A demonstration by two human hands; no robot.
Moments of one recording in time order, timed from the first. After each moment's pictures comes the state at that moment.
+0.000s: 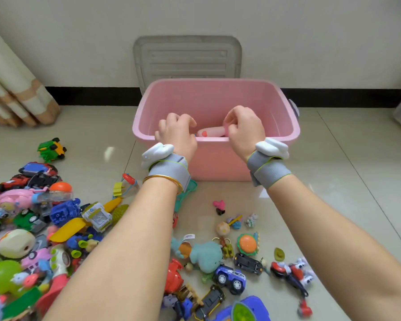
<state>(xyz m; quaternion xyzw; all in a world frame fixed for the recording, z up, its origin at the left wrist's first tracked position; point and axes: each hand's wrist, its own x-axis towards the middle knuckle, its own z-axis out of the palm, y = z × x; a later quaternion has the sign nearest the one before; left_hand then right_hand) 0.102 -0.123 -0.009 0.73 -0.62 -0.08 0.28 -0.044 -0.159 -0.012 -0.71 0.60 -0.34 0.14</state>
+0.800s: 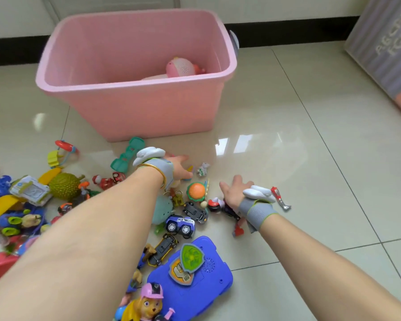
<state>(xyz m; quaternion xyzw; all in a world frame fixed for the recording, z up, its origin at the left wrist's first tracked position) 0.007 -0.088 -0.136 0.63 -0.67 -0.32 -0.23 -0.170 -0.008 -0.166 -0.59 0.74 0.14 0.29</state>
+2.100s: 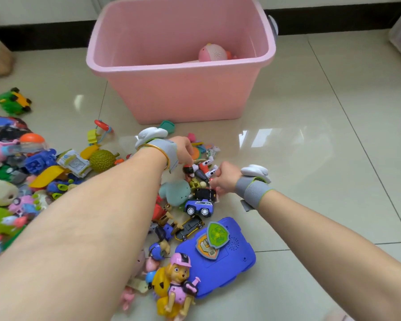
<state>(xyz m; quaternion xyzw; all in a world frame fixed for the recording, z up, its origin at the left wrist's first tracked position) 0.061 -0.064 -0.109 0.67 -0.63 -0.36 -0.15 -0.088 -0.018 -0.169 -0.59 0.66 0.04 0.45</state>
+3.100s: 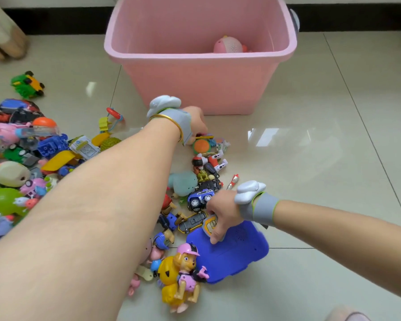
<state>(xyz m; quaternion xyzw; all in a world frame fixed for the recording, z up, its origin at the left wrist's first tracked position) 0.060 -0.085 -0.067 0.67 -0.66 -0.33 -0.09 -0.073 0.034 -0.139 -0.83 0.34 0.33 0.29</state>
